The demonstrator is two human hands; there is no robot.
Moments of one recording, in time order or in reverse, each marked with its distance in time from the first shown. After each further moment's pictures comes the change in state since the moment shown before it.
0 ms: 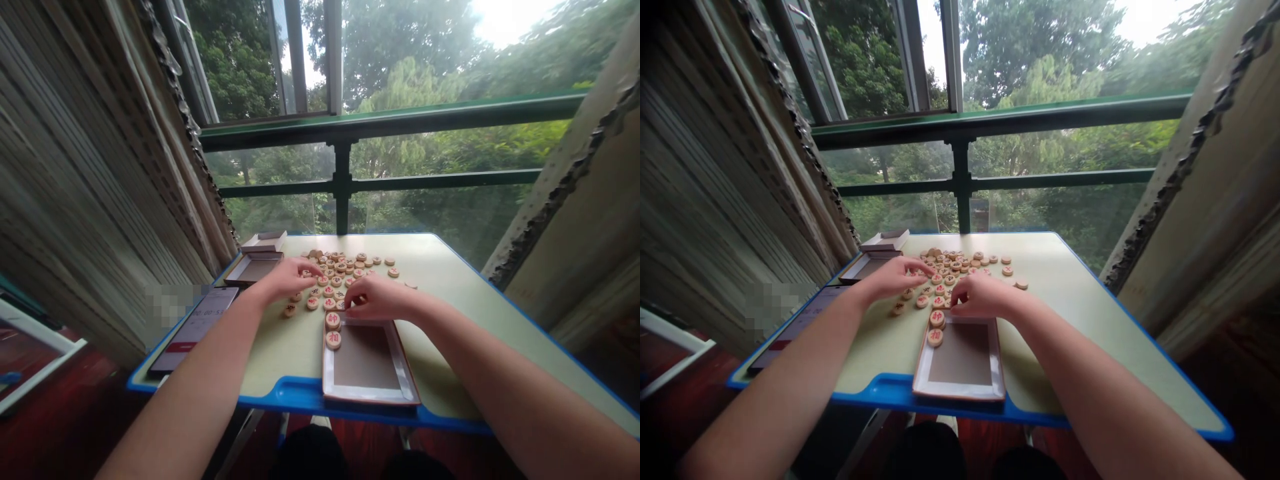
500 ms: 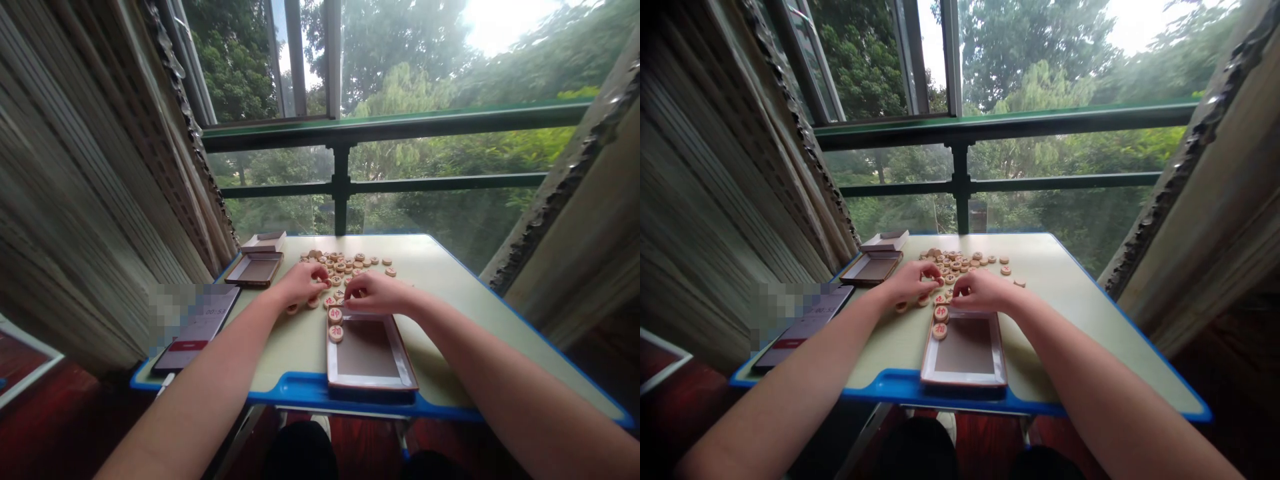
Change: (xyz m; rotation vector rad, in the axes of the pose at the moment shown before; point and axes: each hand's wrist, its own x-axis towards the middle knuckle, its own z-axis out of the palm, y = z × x) left_hand 0.008 -0.007 0.025 -0.049 0.030 0.018; right_hand 0.003 0.003 0.001 0.009 0.074 0.019
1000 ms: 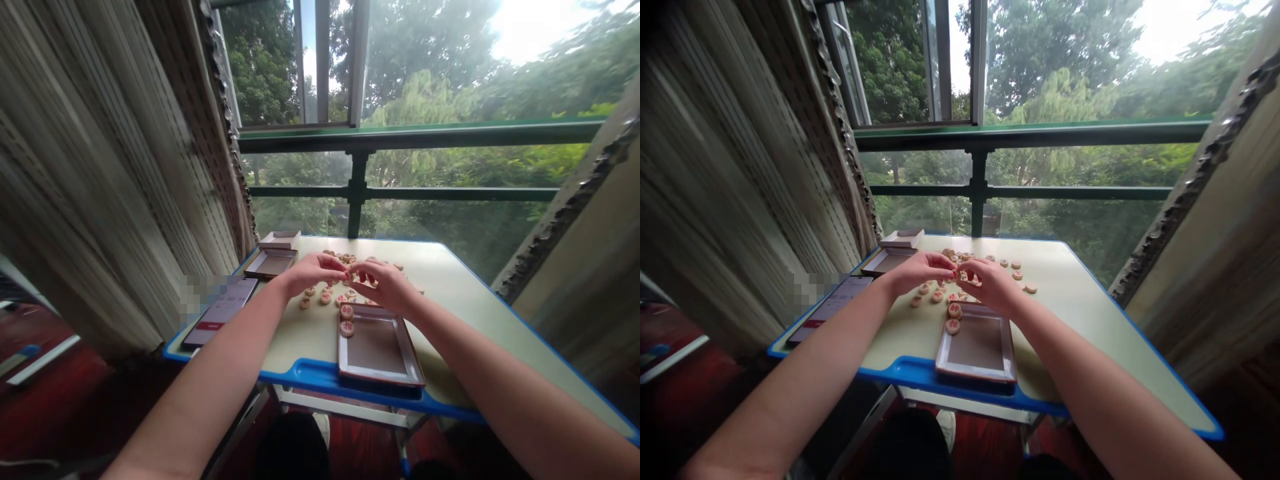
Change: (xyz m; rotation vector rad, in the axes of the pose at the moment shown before) left_hand -0.012 0.025 -0.023 -0.765 -0.124 -0.107; right_hand 0.003 -0.007 0.009 -0.045 0.479 -0.215
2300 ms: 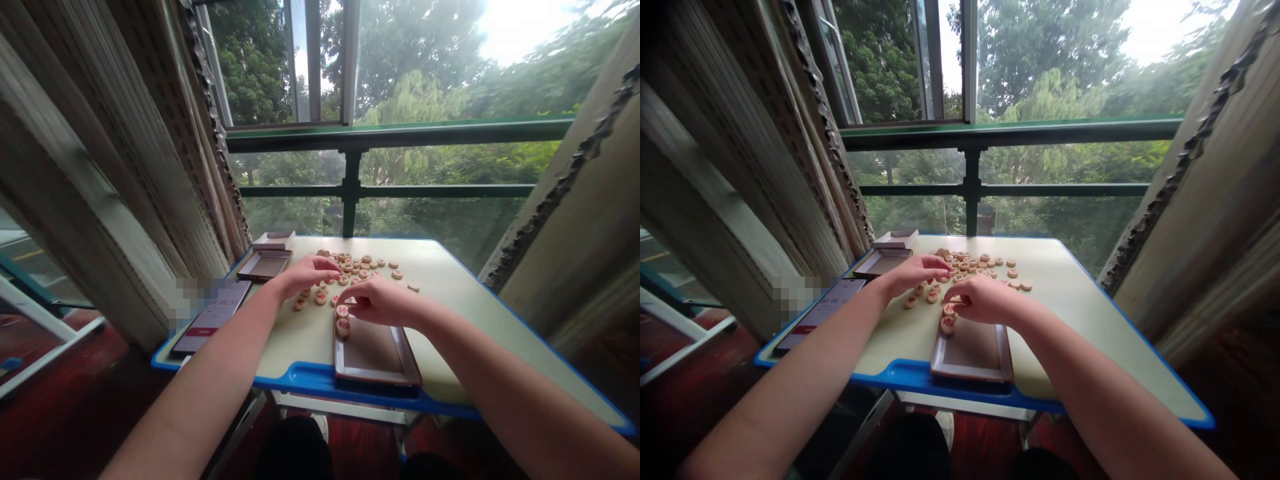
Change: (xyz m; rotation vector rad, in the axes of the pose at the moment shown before) left_hand 0.002 -0.004 -0.002 0.175 0.031 -0.064; right_hand -0.003 -0.030 -0.019 0.003 -0.457 0.047
